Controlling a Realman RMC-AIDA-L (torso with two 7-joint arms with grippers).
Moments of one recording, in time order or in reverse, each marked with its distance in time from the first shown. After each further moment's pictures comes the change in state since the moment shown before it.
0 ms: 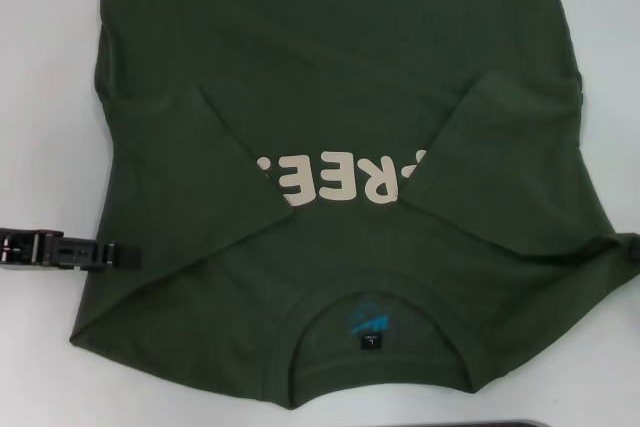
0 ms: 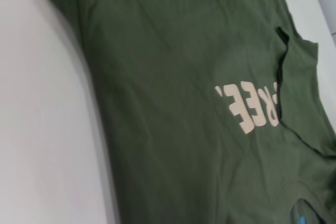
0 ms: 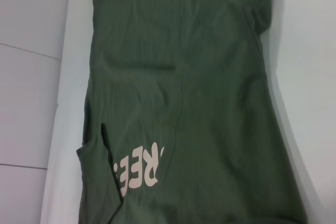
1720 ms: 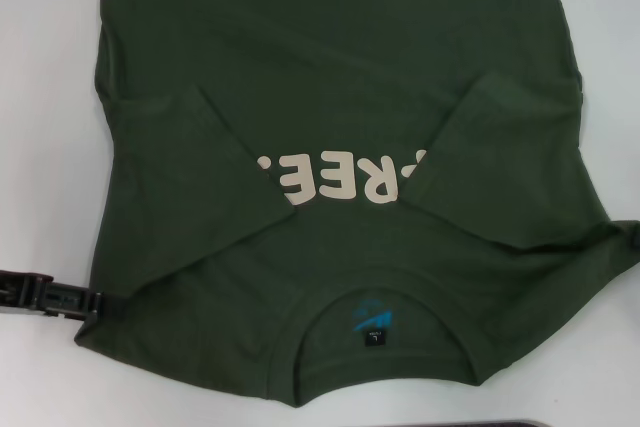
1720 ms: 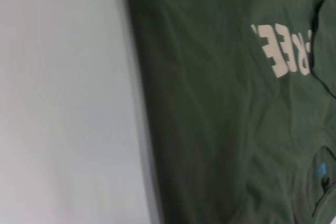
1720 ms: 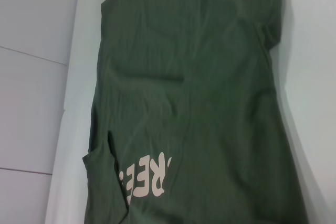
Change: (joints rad) left arm -0.011 0.006 -0.011 -0.014 0.147 0.025 -0.011; right arm 0.008 -0.004 0.000 0.000 0.022 -0.002 -0.001
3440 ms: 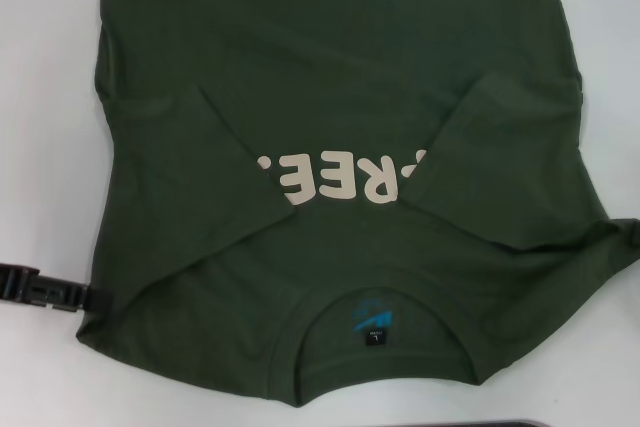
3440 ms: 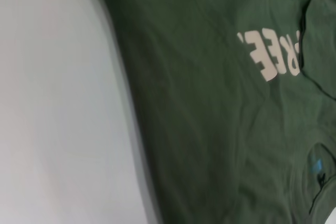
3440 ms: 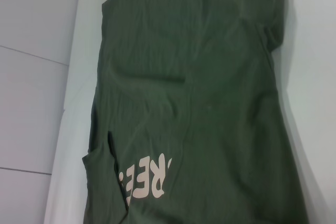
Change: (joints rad) left arm -0.026 0.017 -0.023 0.016 0.028 0.034 0.036; right arm 0.003 0.002 0.000 0.000 0.001 0.005 -0.006
